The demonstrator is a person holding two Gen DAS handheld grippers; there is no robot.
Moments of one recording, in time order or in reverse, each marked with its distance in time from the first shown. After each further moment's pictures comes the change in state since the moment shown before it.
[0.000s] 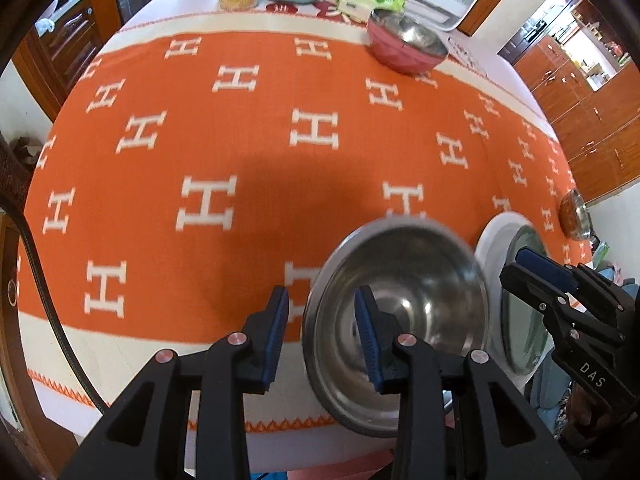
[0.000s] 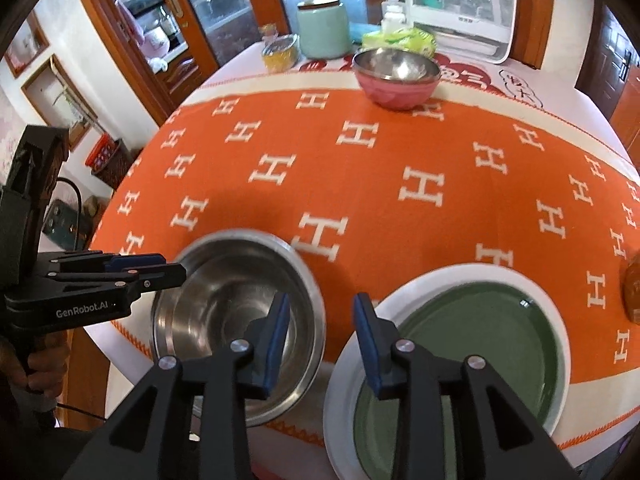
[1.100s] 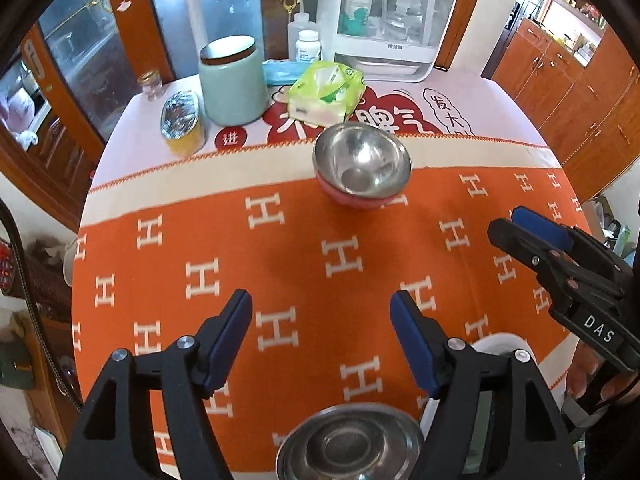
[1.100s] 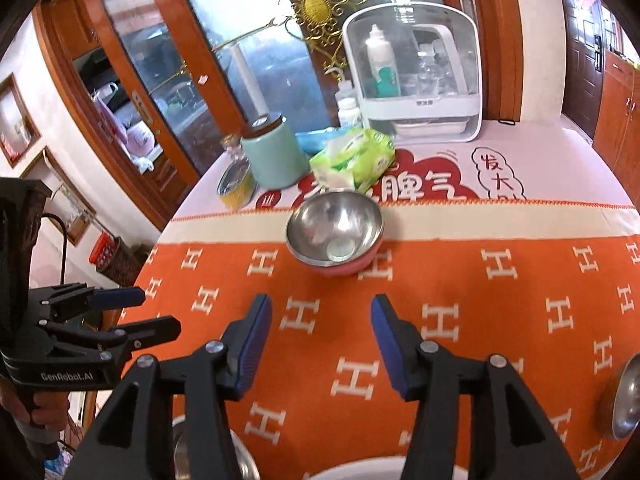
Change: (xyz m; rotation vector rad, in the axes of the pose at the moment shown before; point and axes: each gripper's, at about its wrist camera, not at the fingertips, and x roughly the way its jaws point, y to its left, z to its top) left arm -0.038 -0.094 0.172 0.182 -0.108 0.124; right arm -0.017 -0.098 0.150 0.119 -0.242 0.051
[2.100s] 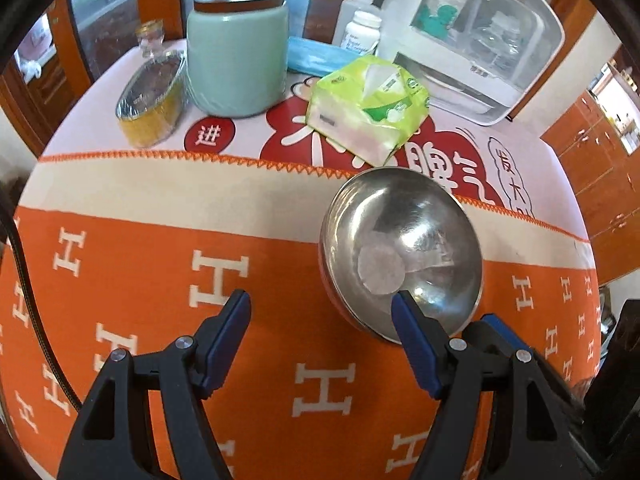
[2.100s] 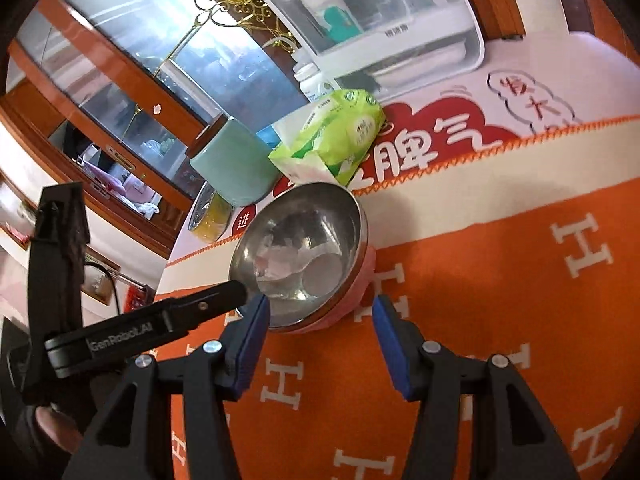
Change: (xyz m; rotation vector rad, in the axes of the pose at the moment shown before) left arm 0.149 0.014 0.077 -0.289 -0.017 -0.028; right arm 0.134 -0.068 0.007 0.266 0.043 0.189
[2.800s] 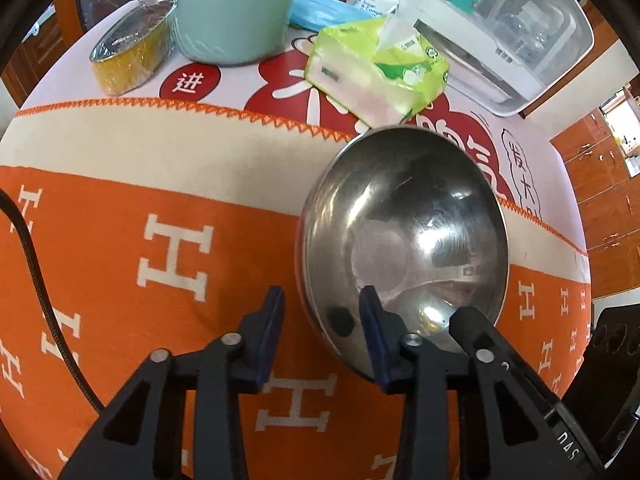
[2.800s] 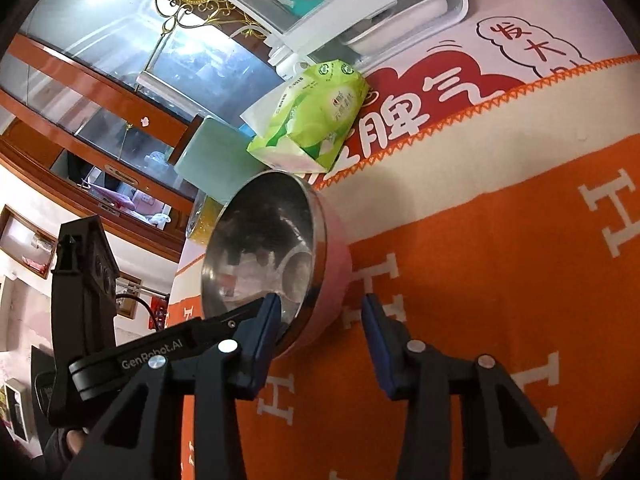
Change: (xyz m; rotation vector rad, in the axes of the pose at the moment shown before) left arm 0.042 -0.005 -0.007 -0.080 0.088 -0.051; right arm 0.029 -0.034 0.004 0.111 0.052 0.092
